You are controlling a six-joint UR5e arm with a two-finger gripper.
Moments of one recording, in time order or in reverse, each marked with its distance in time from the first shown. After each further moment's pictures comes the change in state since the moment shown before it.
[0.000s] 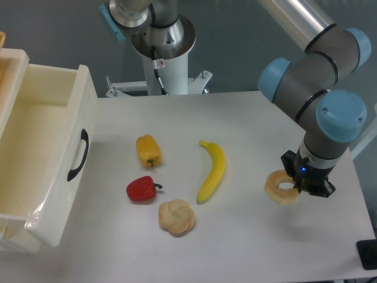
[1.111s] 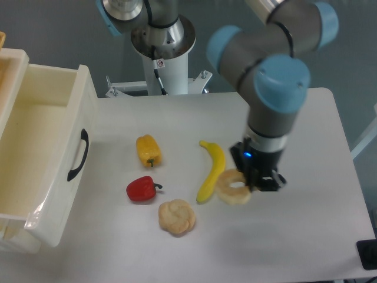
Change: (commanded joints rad) arm -0.210 0.239 -0.066 -0.057 -0.176 -0.305
